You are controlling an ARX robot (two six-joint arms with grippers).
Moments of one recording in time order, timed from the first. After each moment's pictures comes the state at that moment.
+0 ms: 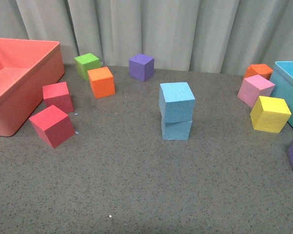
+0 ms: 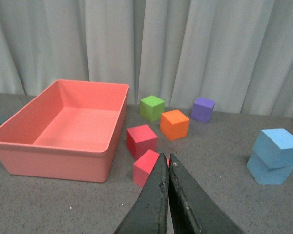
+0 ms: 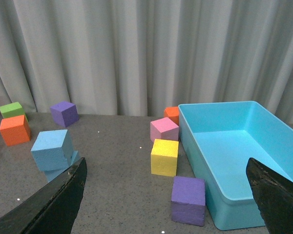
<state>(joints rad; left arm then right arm) 0.00 0.01 0.02 0.01 0.00 -0.01 0.00 0.00 0.00 0.00 0.00 0.00</state>
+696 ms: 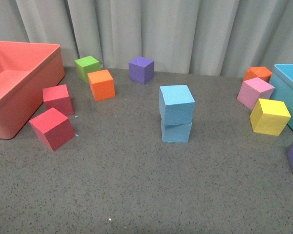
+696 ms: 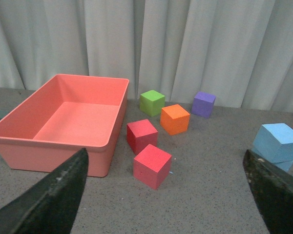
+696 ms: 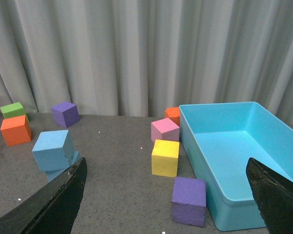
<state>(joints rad) 0.00 0.00 0.02 0.00 0.00 -0.01 0.00 0.00 0.00 0.00 0.00 0.00</state>
